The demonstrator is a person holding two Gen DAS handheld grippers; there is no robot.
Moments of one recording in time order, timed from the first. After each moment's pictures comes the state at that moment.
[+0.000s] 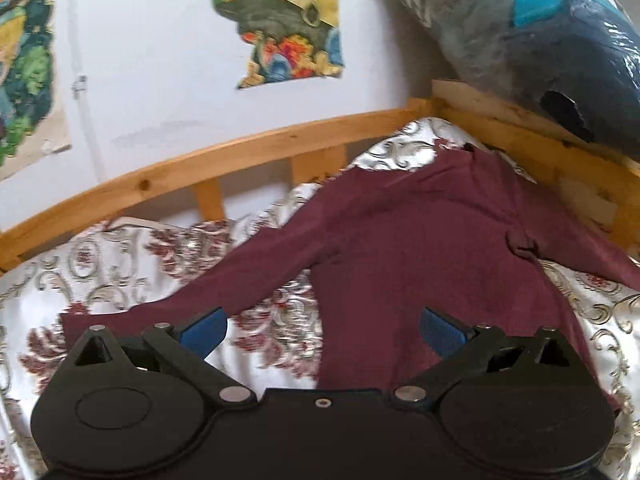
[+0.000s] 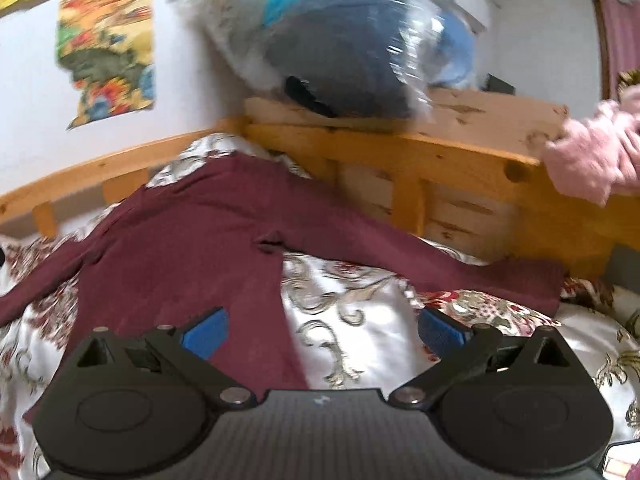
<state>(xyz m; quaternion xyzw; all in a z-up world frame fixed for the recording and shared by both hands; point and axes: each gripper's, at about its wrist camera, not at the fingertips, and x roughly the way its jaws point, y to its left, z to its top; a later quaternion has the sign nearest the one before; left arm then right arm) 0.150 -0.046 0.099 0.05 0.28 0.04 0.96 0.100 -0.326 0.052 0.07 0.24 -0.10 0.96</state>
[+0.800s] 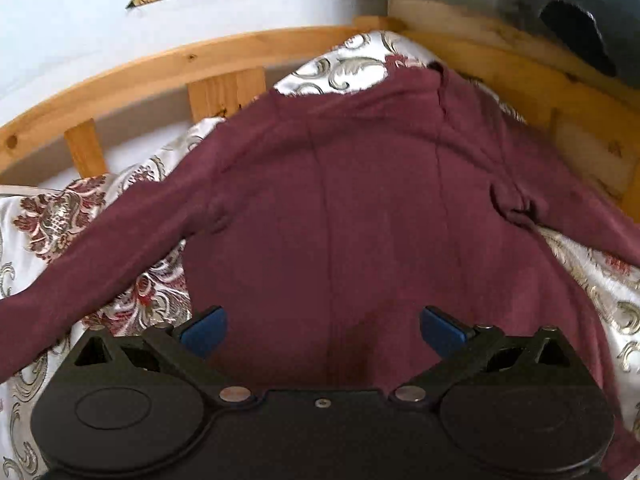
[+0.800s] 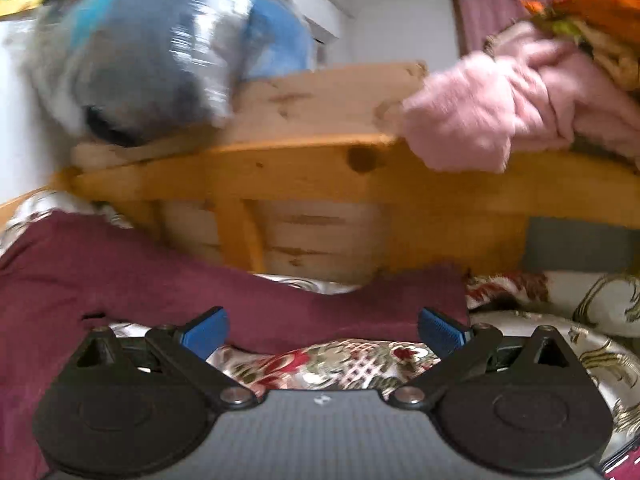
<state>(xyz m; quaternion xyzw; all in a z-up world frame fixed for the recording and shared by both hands) 0.280 -0.086 -0.002 0.03 0.36 -0.04 0.93 0.157 -0.416 0.007 0.13 0.18 -0.32 0.92</state>
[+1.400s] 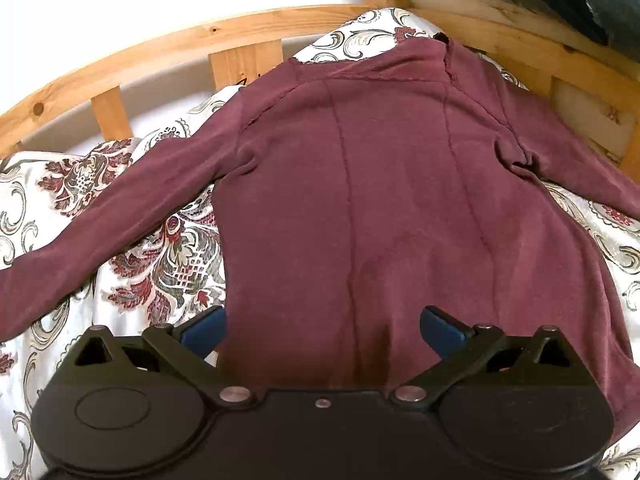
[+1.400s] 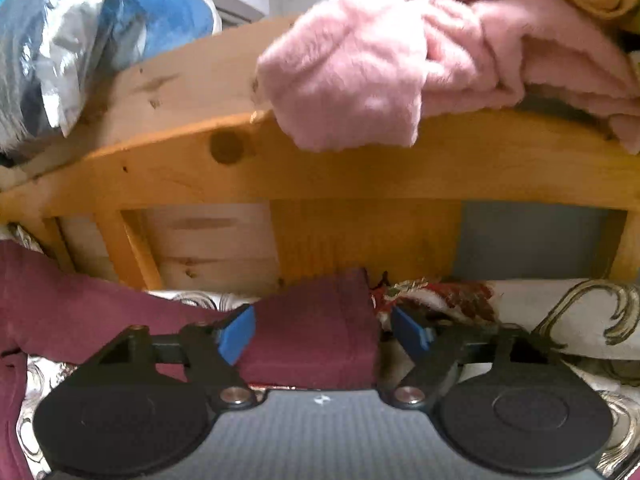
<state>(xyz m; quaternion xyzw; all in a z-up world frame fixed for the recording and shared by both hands) 0.234 -0.074 -0.014 0.04 0.38 -0.02 0.92 0.157 -0.482 -0.008 0.16 0.21 -0.39 0.88</state>
